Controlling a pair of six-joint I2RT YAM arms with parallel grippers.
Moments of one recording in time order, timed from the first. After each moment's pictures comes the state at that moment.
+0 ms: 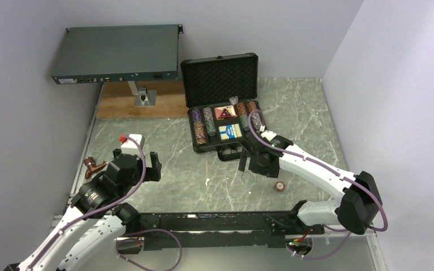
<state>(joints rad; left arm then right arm) -0.66 0.45 0.70 -0.85 -0.41 -0.41 0.76 1.28 0.96 -0.97 0.28 0.97</state>
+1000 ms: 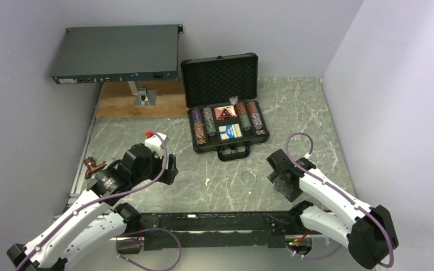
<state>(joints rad) -0.67 0.64 0.69 -0.71 -0.10 -0.28 0.54 0.95 0.54 -1.04 0.39 1.43</state>
